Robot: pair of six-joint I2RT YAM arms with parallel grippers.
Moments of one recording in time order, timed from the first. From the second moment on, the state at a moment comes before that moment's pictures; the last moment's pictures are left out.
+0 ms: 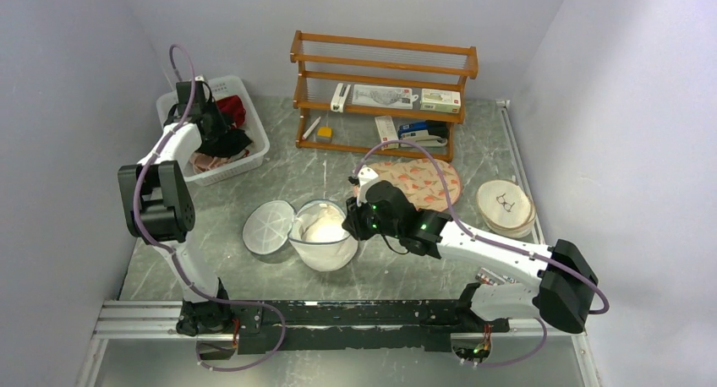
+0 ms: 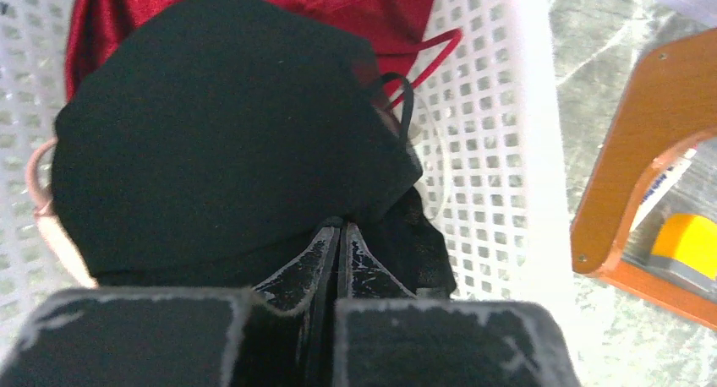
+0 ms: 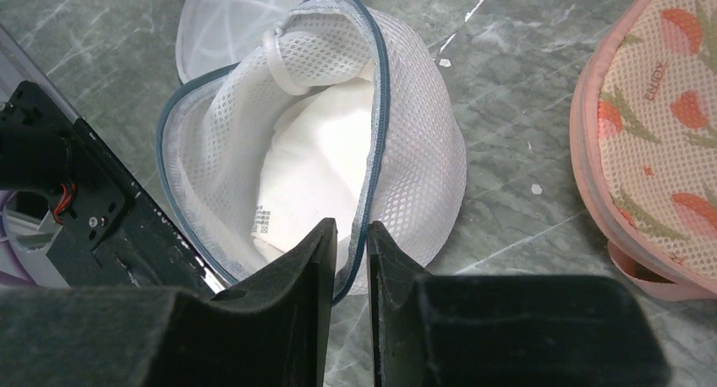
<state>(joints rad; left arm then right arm) 0.12 1.88 1.44 -0.27 -0.02 -0.26 0.98 1.23 0.79 -0.15 0.05 0.36</state>
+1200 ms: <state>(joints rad) -0.15 0.77 0.63 -0.26 0.53 -0.54 0.98 1.20 0.66 0.01 0.02 0.41</state>
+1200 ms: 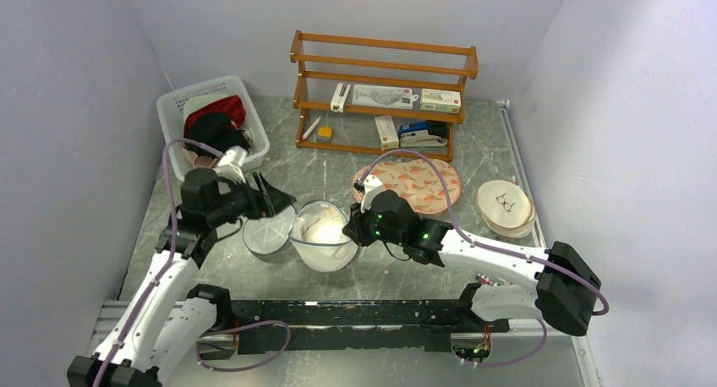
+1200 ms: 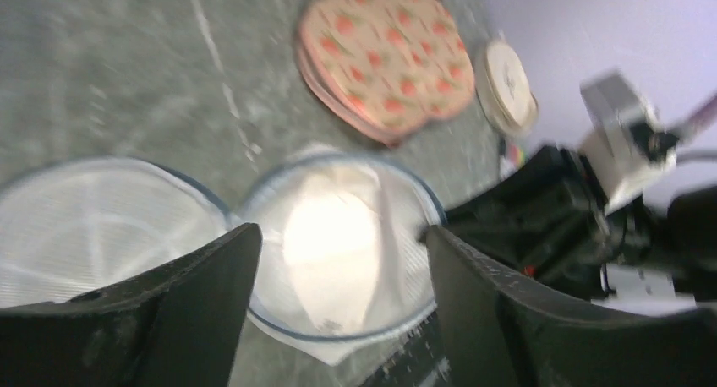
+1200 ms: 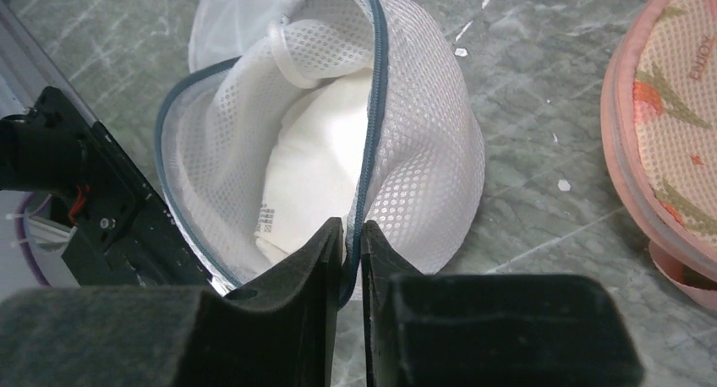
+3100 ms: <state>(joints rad) -0.78 1.05 0.56 0.01 0.03 -0.67 0.98 1.23 0.66 0.04 0.02 0.45</state>
